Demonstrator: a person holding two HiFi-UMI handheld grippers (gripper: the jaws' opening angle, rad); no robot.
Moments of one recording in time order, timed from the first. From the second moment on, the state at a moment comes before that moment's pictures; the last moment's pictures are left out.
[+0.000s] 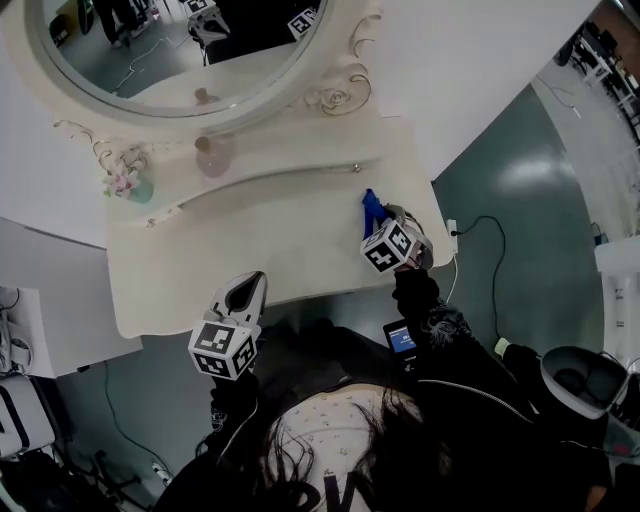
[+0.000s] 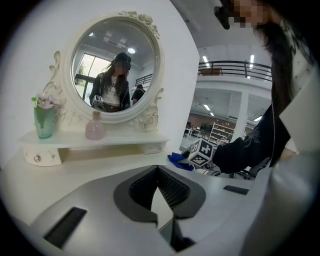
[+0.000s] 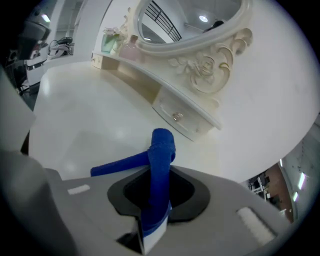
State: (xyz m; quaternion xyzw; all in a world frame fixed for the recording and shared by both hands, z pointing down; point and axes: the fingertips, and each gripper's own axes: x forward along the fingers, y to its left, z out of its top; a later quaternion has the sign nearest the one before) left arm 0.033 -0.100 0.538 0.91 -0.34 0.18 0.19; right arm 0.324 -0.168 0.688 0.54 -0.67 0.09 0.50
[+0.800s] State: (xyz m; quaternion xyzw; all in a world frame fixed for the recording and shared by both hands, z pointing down) left arm -0.001 -0.071 0.527 0.89 -0.37 0.21 0.18; right arm 0.464 -0.136 0.672 0.67 -0.57 0.16 0.45
